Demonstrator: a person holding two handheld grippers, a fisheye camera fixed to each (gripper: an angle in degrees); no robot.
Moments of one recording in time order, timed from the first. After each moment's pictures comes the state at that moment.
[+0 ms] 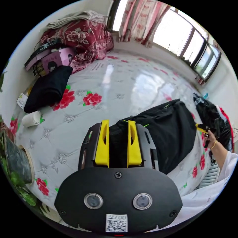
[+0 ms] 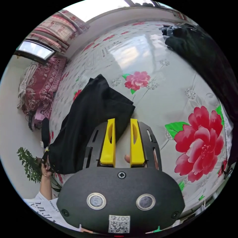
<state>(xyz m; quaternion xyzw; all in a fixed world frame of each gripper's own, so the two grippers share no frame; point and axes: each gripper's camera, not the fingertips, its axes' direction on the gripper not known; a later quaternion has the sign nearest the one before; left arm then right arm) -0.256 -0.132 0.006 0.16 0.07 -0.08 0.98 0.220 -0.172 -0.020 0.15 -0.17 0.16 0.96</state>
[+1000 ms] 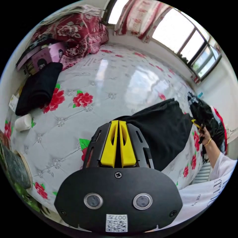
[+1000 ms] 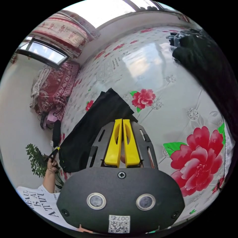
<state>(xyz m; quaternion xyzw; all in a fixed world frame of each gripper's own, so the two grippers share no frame) -0.211 -0.141 -0.013 0.18 0.14 -0.09 0.97 0.282 -0.190 -0.056 0.21 -0.22 0.13 0.94</state>
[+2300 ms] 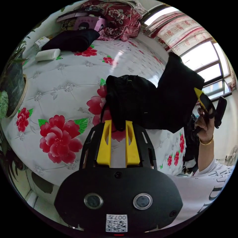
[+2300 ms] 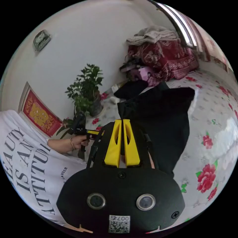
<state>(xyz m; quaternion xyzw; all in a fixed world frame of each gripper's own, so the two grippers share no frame) -0.281 0.030 0.004 0.10 0.21 -0.23 0.94 -0.052 -0.135 -0.137 0.16 -0.31 -0.43 0.83</state>
